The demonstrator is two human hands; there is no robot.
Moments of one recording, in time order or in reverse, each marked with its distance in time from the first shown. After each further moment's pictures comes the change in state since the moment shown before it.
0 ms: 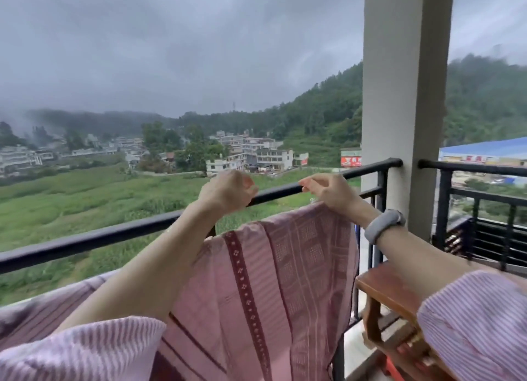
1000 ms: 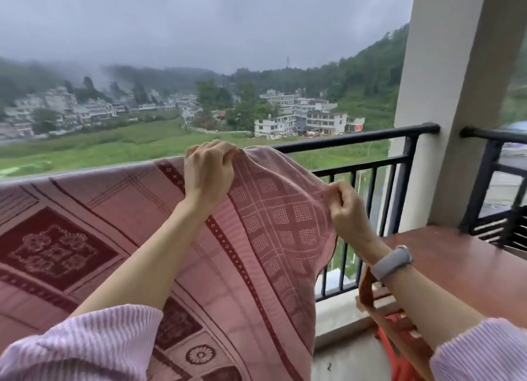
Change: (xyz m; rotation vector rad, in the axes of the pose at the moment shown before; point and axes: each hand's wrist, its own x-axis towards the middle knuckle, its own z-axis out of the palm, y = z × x) left_hand -0.043 0.108 0.104 0.064 0.688 -0.072; right_hand -0.112 0.136 -0.067 0.305 0.080 -0.172
